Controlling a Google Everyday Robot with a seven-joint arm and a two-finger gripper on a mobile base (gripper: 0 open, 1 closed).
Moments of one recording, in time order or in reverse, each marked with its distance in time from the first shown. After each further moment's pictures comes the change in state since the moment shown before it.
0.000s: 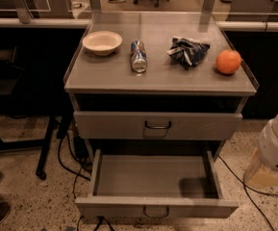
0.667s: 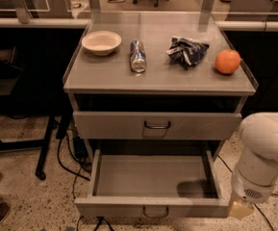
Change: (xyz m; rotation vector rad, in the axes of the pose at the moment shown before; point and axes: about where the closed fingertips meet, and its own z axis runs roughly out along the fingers) arm 0.015 0.010 0.131 -0.135 0.097 0.042
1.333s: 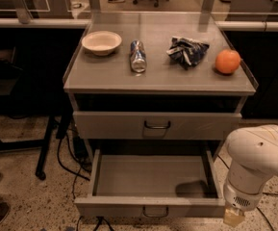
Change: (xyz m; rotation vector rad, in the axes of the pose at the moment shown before) arm -0.003 -0.007 0.055 -0.036 0.055 0.050
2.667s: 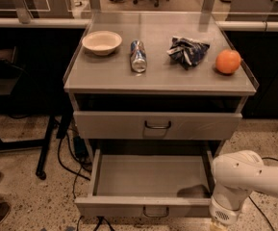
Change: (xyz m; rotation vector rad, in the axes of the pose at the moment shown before) arm -0.020 -0.015 0.106 -0.065 -0.001 0.129
